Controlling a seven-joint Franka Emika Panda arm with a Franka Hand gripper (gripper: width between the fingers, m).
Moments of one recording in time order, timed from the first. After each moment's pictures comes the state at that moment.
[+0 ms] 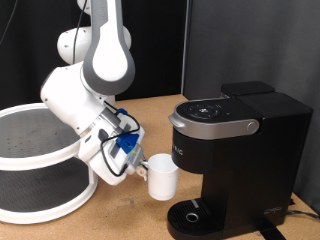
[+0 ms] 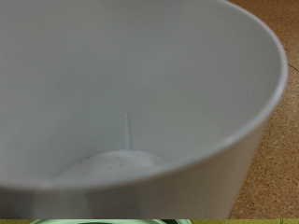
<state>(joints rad) 0.43 0.06 -0.58 -2.60 1.46 2.35 -1.63</state>
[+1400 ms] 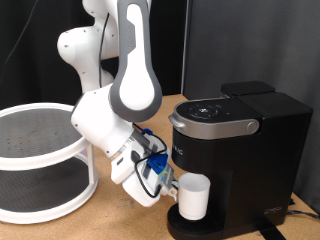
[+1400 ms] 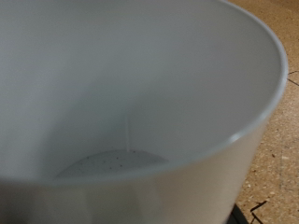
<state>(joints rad) 0.43 0.28 -0.43 -2.46 1.75 2.32 -1.78</state>
